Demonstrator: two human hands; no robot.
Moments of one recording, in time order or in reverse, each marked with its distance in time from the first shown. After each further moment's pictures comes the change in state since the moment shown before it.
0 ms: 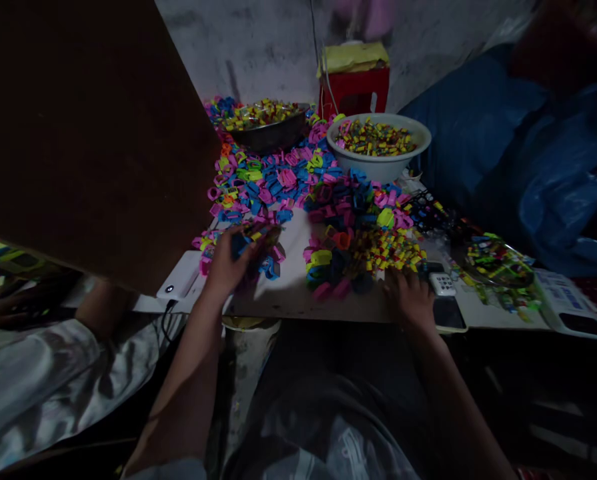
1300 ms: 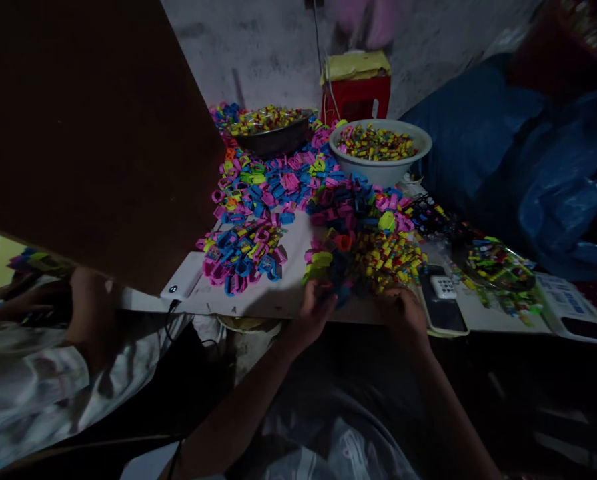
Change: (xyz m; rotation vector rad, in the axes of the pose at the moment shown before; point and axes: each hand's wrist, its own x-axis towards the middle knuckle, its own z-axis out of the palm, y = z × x) left_hand -0.110 0.086 0.099 -0.823 -0.457 -0.354; right_hand -0.021 -0.001 0.023 0.692 0.217 -0.038
